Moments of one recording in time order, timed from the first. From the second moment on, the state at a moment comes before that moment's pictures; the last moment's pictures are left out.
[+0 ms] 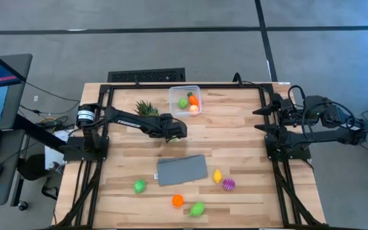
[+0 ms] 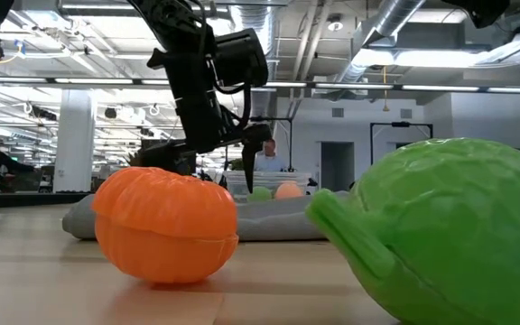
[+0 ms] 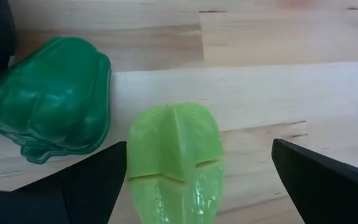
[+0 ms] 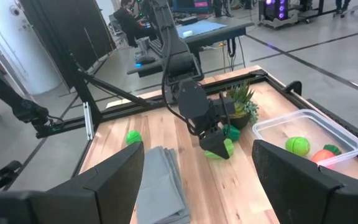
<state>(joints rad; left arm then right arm) 0.07 1.87 1.16 -0.50 -0.34 -1.39 -0.03 0.38 0.83 -0.66 -0.02 0.18</state>
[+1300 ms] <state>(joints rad) 0.06 1.91 1.16 -0.51 -0.27 -1.43 -0.03 0.38 0.83 -0.67 -0.02 0.19</state>
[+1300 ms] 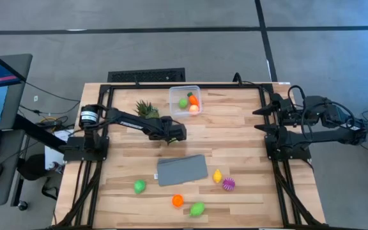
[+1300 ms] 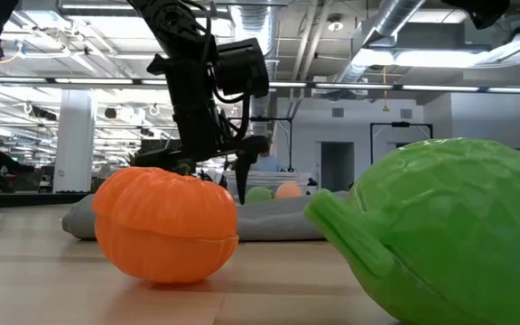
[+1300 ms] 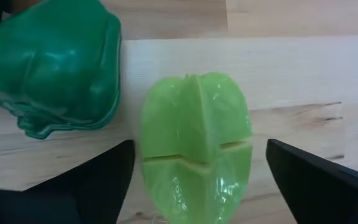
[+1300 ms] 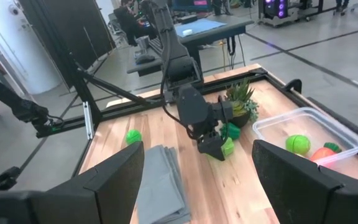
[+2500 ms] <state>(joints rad) 0.03 1.91 1.16 -0.49 -0.29 -1.45 -0.04 0.38 0.83 -0.68 -0.02 0.21</state>
